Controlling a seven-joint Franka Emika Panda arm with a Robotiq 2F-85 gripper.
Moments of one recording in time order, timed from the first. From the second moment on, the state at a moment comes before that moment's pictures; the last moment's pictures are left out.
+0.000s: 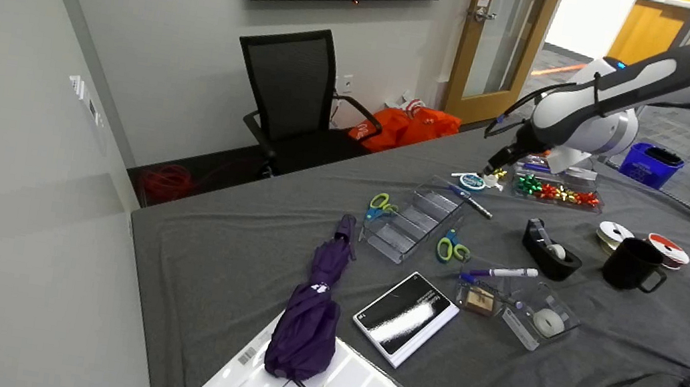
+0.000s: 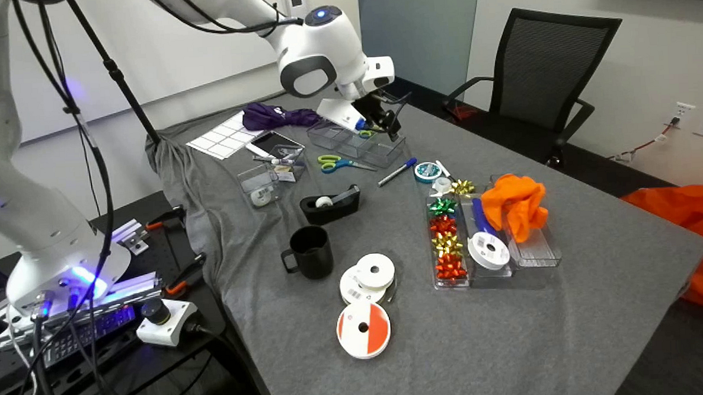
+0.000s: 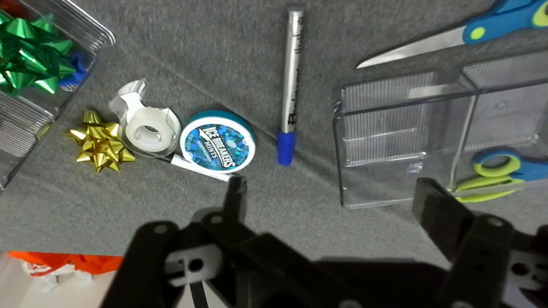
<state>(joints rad) -0.20 0.60 0.00 -1.81 0.32 2.83 -0.59</state>
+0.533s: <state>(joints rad) -0.45 0.77 0.26 -1.75 0.23 2.90 -0.71</state>
